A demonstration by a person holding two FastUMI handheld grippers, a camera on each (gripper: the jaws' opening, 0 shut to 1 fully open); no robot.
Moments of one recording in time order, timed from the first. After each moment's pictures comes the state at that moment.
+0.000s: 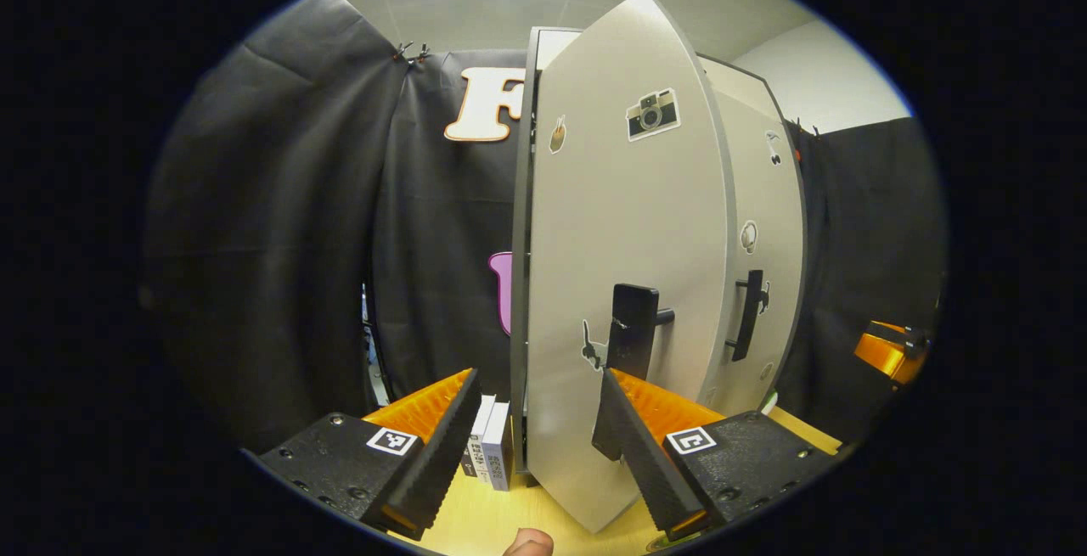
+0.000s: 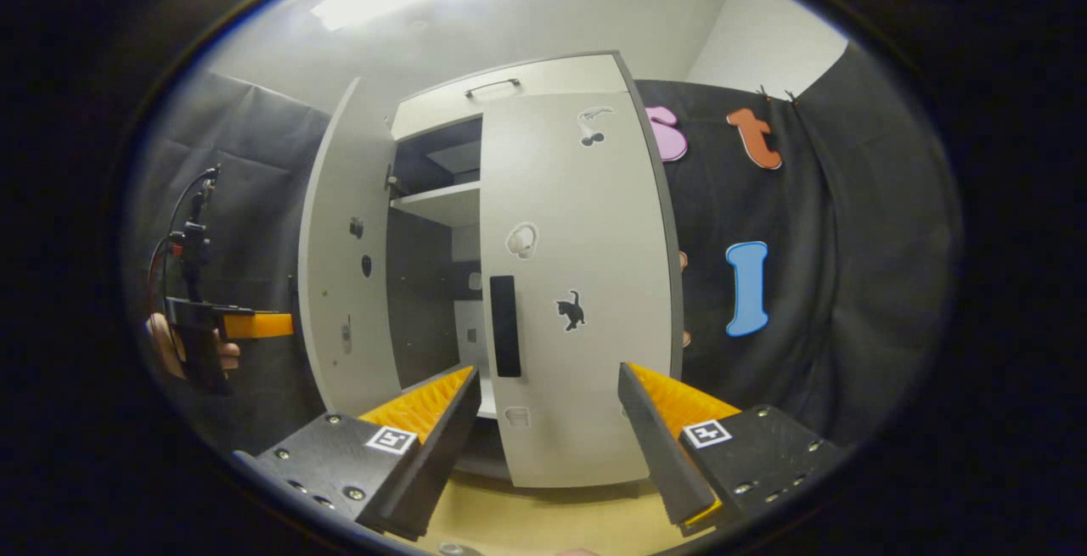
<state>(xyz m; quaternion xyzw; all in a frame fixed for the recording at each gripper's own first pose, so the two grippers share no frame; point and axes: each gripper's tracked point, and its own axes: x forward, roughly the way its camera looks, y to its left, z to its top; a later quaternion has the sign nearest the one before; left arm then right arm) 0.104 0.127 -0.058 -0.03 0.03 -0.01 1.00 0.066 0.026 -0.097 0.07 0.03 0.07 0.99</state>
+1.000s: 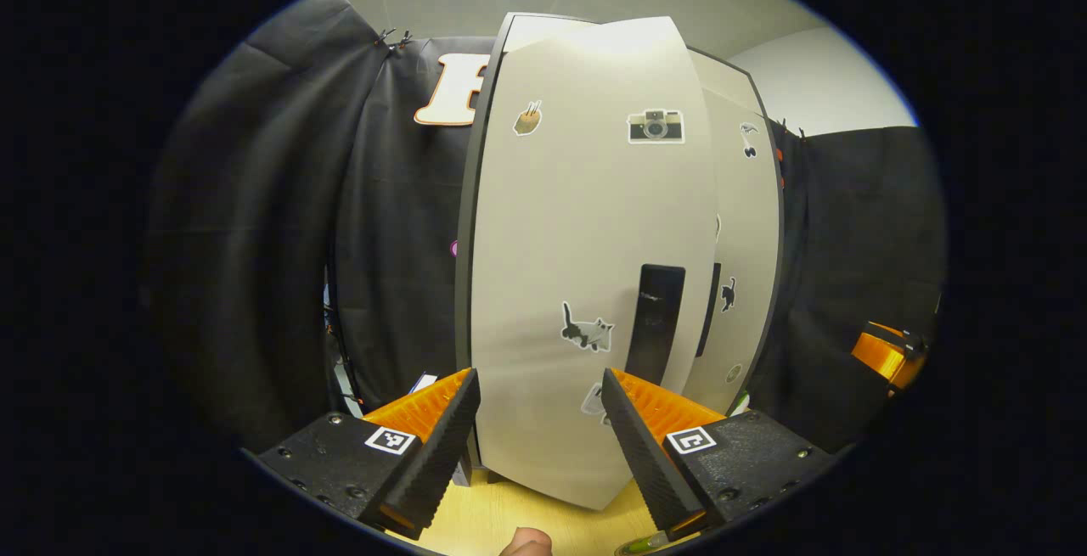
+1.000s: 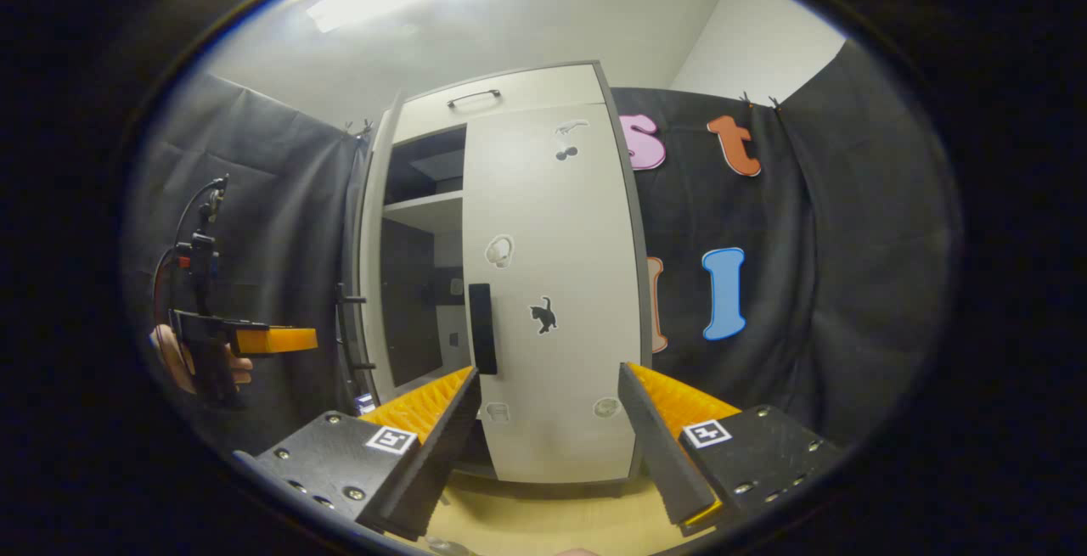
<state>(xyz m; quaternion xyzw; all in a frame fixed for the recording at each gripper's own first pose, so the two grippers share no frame) 0.114 0.085 -0.069 -0.04 0.05 -0.04 1.00 0.049 -0.001 -0.086 0.07 0.02 0.04 1.00</state>
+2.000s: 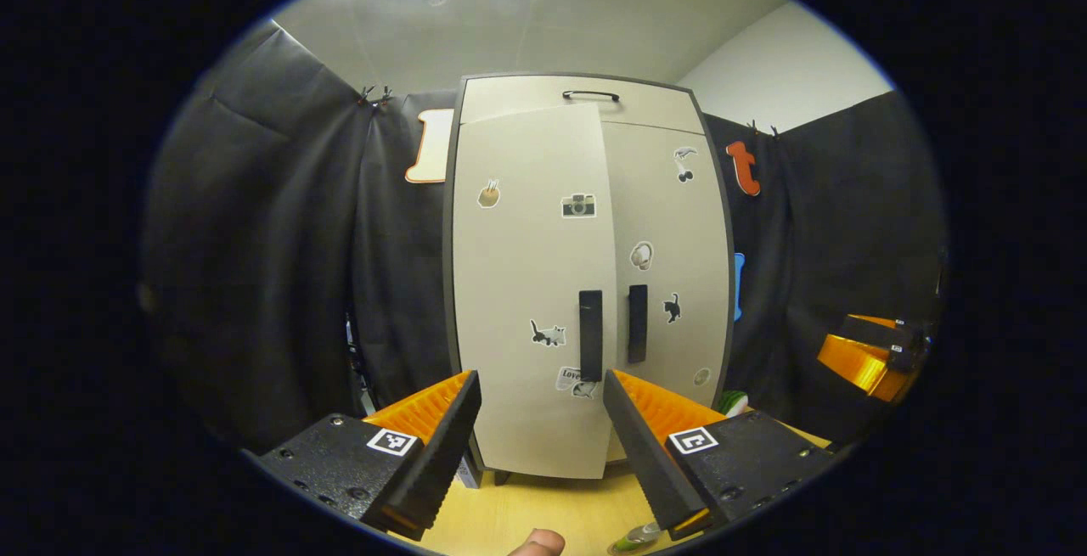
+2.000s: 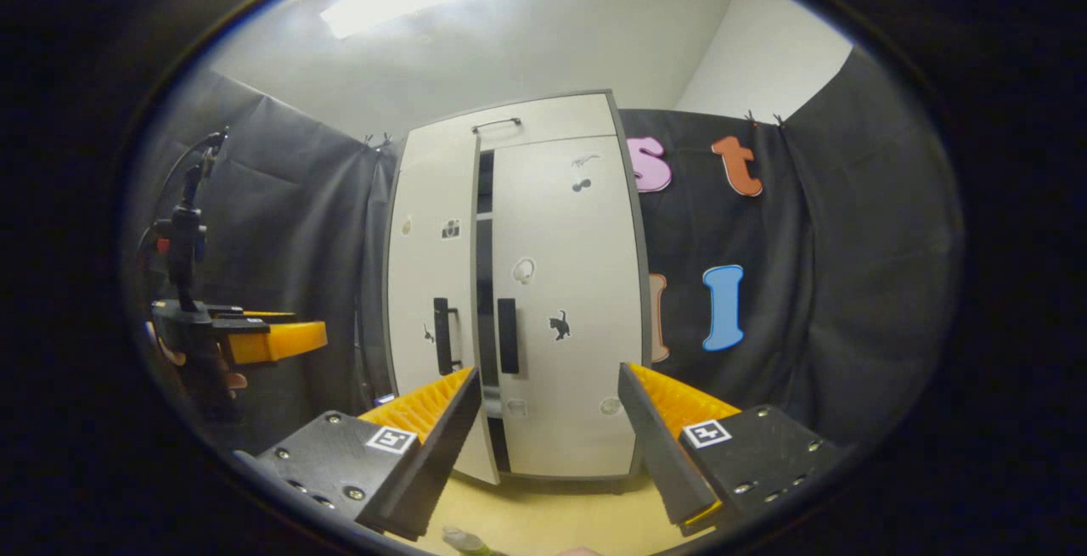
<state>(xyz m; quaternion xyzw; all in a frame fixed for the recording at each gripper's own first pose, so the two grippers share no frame) 0.036 0.033 -0.029 0.01 -0.01 -0.02 1.00 -0.008 0.004 -0.058 0.06 -0.01 0.05 1.00</state>
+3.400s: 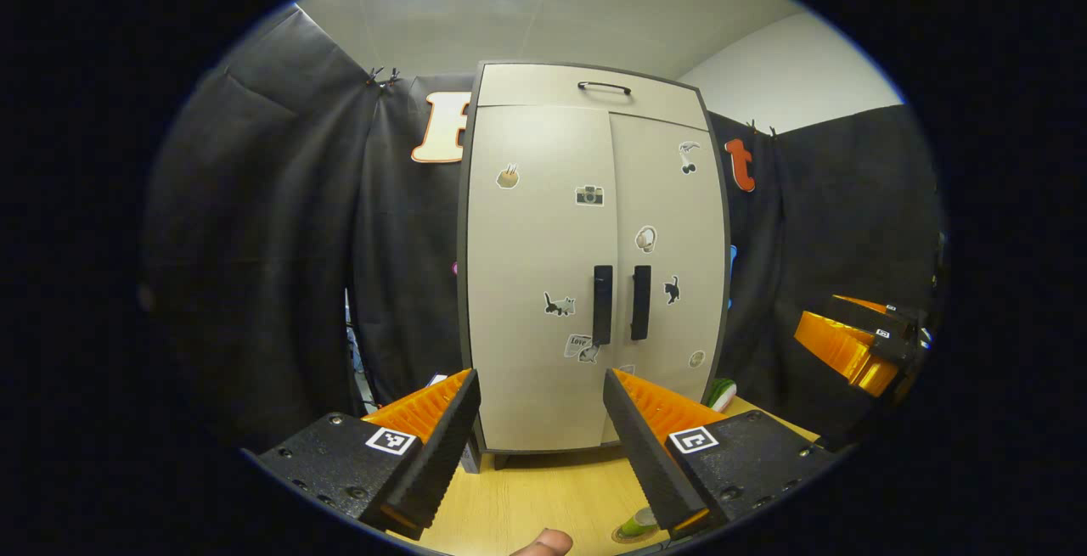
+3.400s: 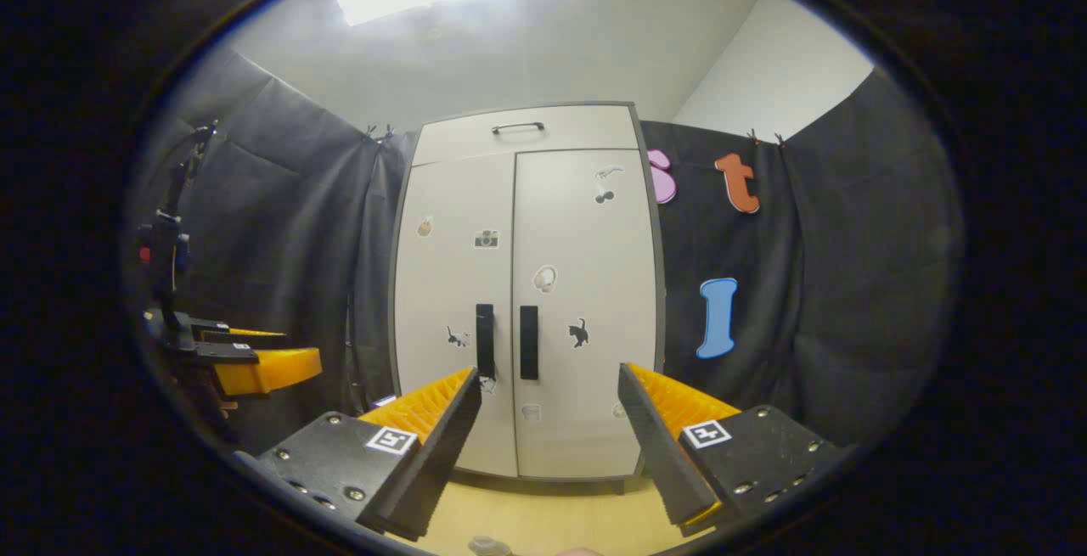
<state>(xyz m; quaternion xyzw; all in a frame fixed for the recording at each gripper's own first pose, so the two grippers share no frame) 0.016 0.066 -0.050 -0.01 0.01 -0.05 1.00 -0.022 0.064 -0.045 0.04 -0.01 0.03 1.00</state>
